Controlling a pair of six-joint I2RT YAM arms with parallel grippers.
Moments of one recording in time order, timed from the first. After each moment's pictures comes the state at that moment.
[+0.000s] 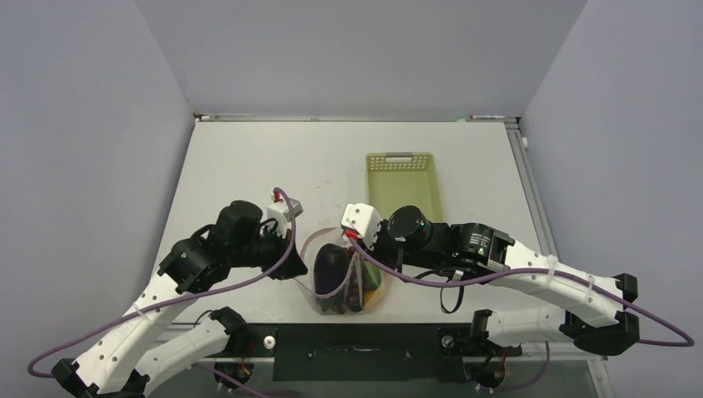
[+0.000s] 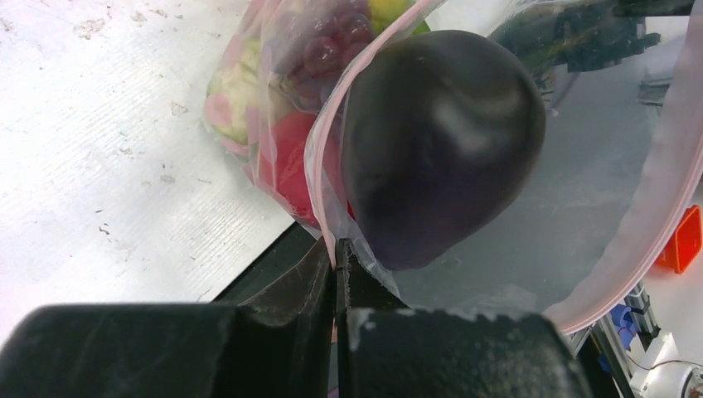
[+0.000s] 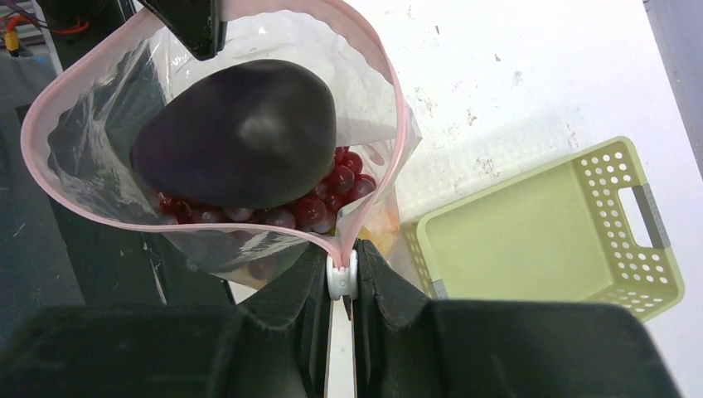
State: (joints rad) left arm -0.69 0.79 0.98 -0.94 0.37 -0.38; right arm 1.23 1.14 1.32 -0.80 0.11 -0.17
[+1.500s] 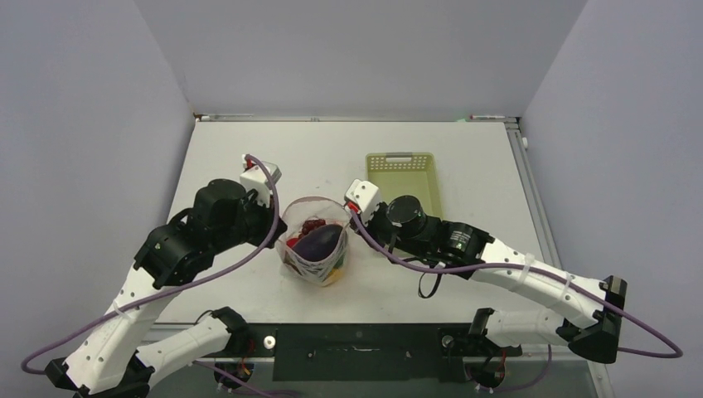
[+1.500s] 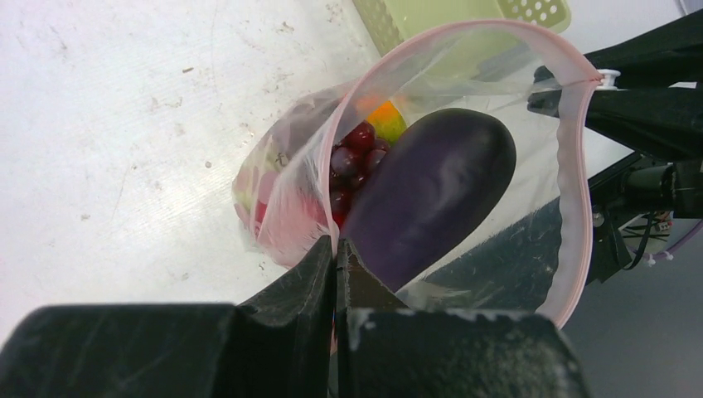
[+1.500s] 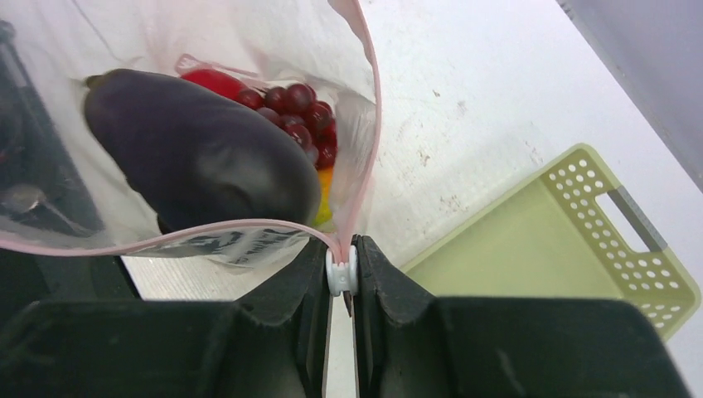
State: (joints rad) left arm -0.68 0.89 1.28 -1.03 -0.02 -0.31; right arm 1.08 1.15 1.11 -0.41 0.14 -0.11
